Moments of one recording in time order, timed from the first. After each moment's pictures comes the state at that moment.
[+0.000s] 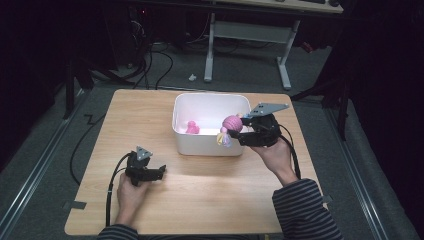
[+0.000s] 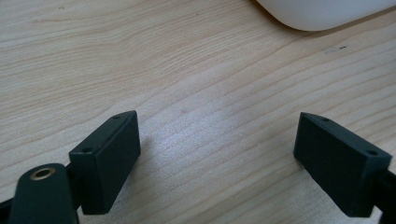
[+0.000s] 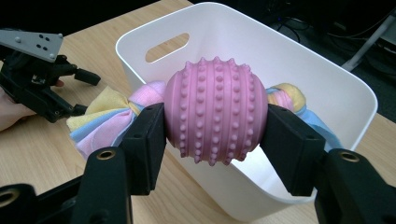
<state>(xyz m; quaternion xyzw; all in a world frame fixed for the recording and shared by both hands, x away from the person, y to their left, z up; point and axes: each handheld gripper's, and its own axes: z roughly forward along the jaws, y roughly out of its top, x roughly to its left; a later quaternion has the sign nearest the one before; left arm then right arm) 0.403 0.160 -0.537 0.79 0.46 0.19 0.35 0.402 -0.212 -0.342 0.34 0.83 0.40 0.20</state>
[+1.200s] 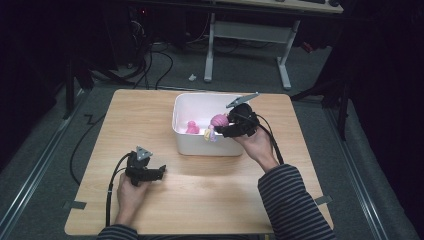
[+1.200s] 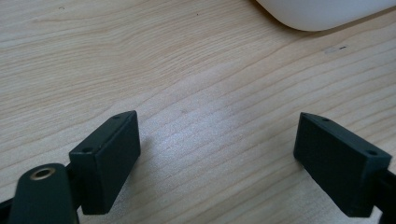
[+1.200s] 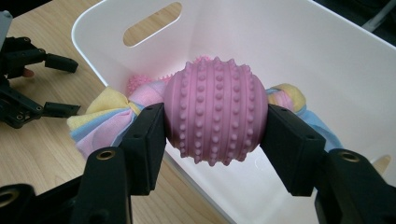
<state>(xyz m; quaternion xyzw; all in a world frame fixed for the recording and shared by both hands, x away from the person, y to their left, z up) 0.403 0.160 -0.537 0.79 0.46 0.19 0.35 0.454 -0.174 -0.366 0.37 0.85 0.33 0.16</state>
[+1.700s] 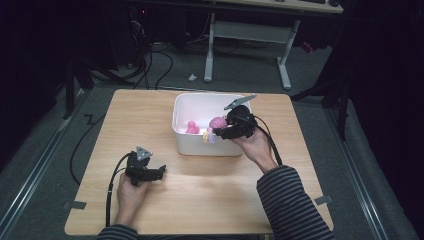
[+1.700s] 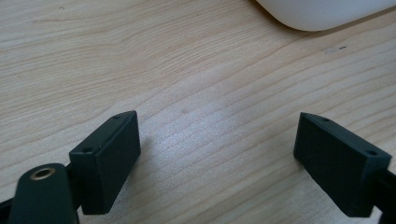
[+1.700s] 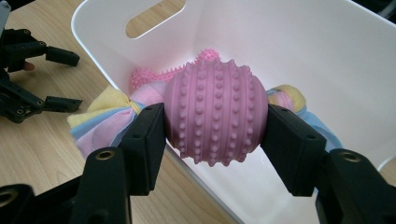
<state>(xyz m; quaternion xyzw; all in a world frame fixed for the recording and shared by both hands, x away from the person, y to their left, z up) 0.403 0.160 -0.537 0.79 0.46 0.19 0.35 0.454 -0.171 -0.372 0.37 0.86 0.33 0.15</state>
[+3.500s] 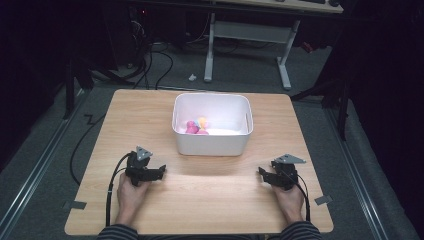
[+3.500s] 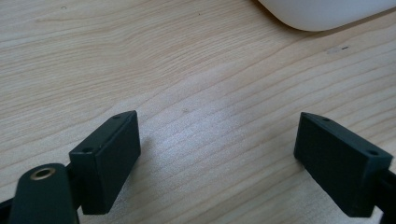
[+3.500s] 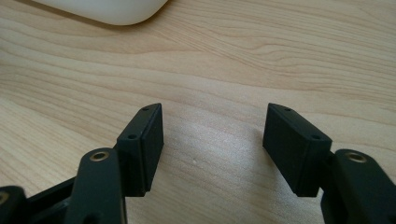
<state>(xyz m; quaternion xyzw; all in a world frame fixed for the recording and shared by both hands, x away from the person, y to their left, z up) 0.403 0.160 -0.537 0.79 0.46 0.19 0.35 0.362 -0.314 -0.530 0.52 0.76 0.33 0.22</state>
